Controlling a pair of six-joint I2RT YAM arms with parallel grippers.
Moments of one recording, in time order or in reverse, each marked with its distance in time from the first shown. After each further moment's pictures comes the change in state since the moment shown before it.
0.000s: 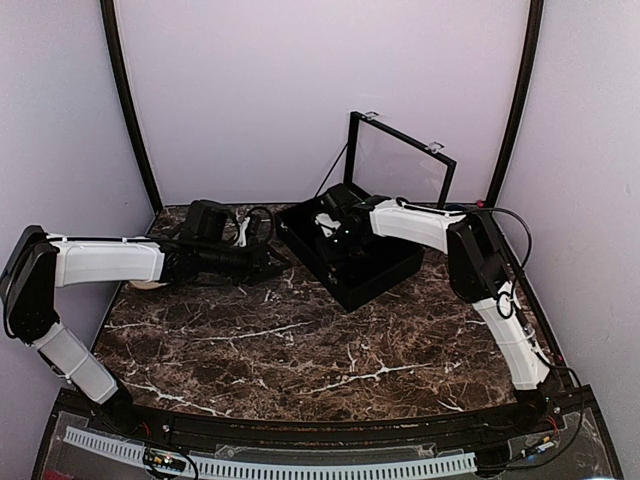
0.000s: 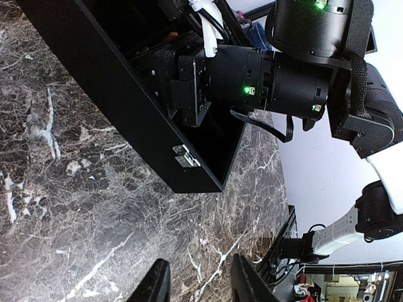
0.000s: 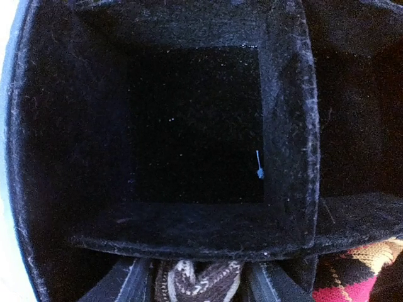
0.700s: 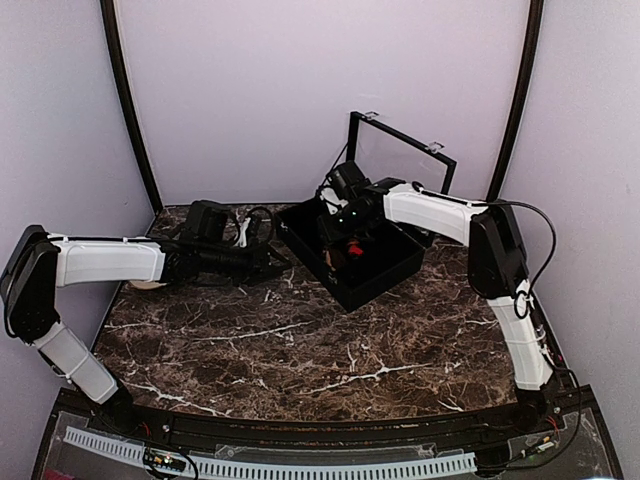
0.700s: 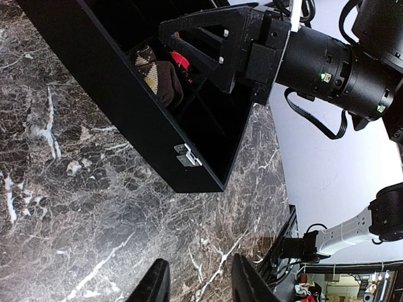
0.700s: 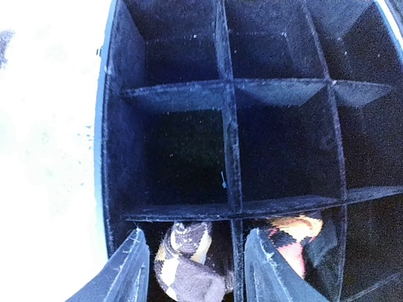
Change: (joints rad) left arm 0.000 0.005 0.000 0.001 0.001 0.003; right arm -0.002 -0.145 -0.060 0.051 0.059 -0.001
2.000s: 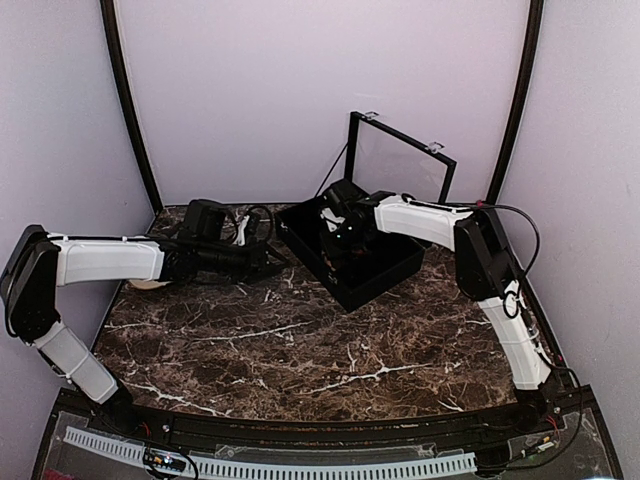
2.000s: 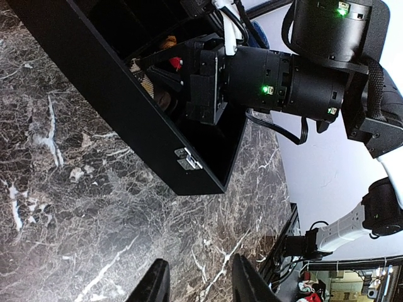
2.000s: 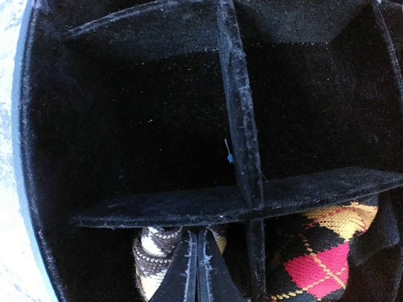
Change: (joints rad) left arm 0.020 0.001 0.000 0.007 0.019 0.035; right arm 0.006 0.086 0.012 -0.050 -0.016 0.084
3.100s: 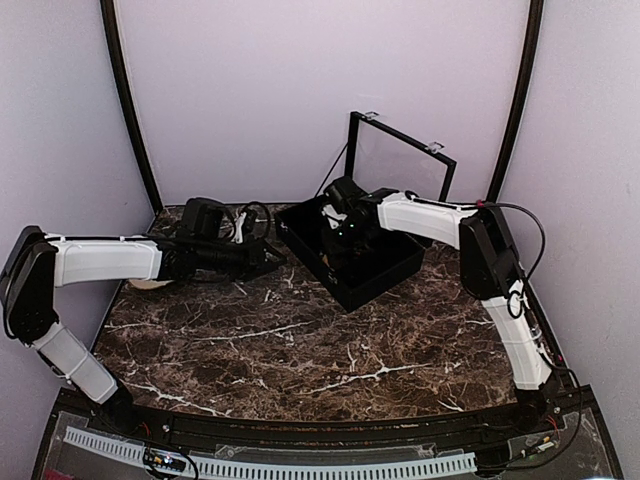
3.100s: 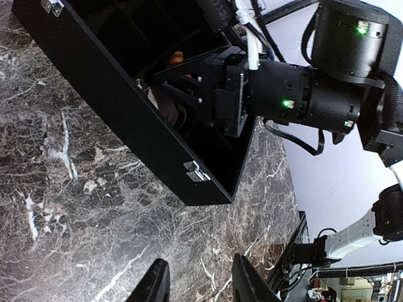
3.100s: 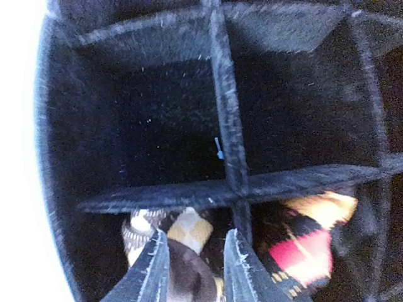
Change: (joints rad) left arm 0.008 -0.009 0.000 -0.002 -0.037 0.023; right arm -0.008 -0.031 -0.024 0.005 0.025 -0.018
